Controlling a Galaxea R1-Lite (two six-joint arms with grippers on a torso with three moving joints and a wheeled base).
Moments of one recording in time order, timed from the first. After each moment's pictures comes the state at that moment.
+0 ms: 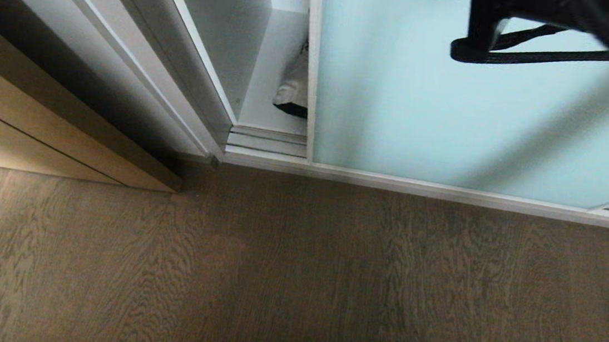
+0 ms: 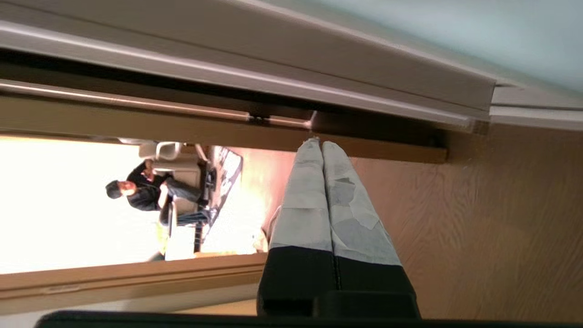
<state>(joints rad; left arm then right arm) 0.00 0.00 0.00 0.01 -0.02 0.07 0.81 1.58 -1.76 -0.04 0.05 0.69</state>
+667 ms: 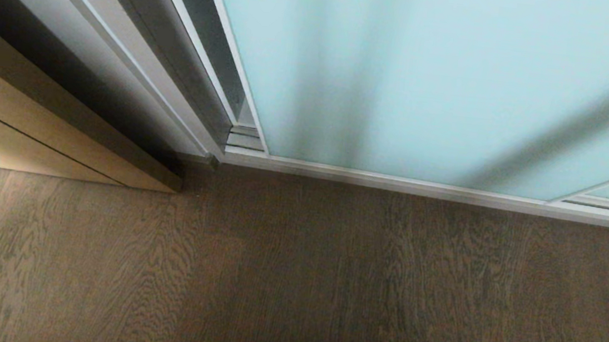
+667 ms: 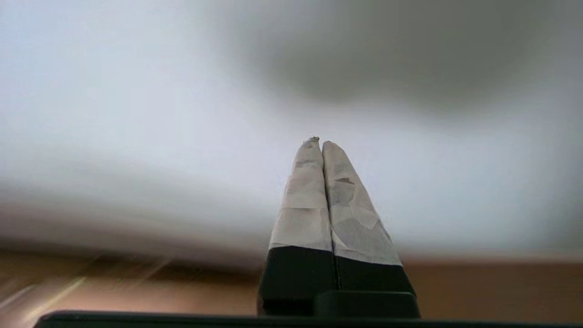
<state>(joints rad) 0.00 0.00 0.00 0.01 -0.02 0.07 0.12 1.13 -1.52 -0.03 0.02 0.54</state>
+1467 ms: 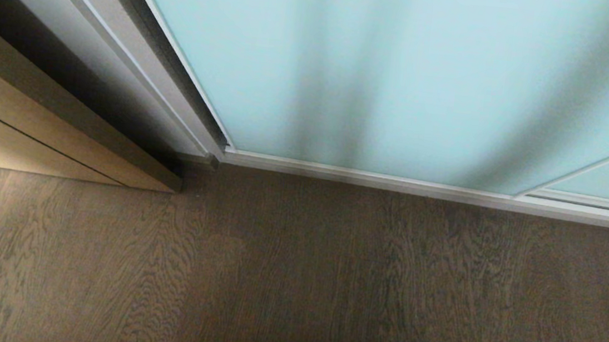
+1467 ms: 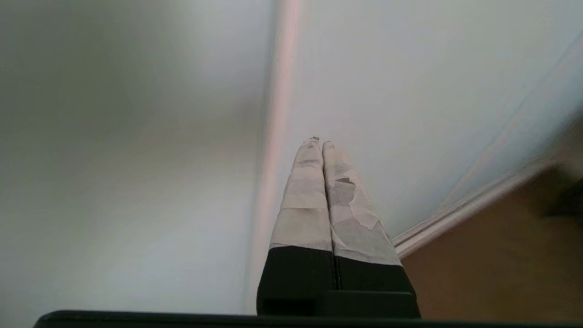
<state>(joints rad) 0.00 0.00 0.00 0.01 -0.02 0.07 -0.71 1.04 -1.25 -0.29 -0.02 0.33</state>
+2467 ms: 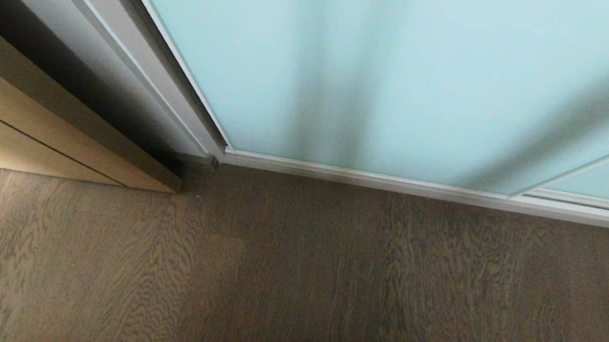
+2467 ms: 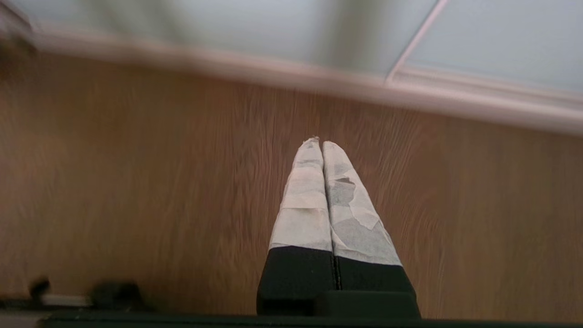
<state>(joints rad) 0.00 0.00 0.00 0.01 -0.02 0.07 -0.08 0.30 -0.22 -0.19 0.07 -0.03</state>
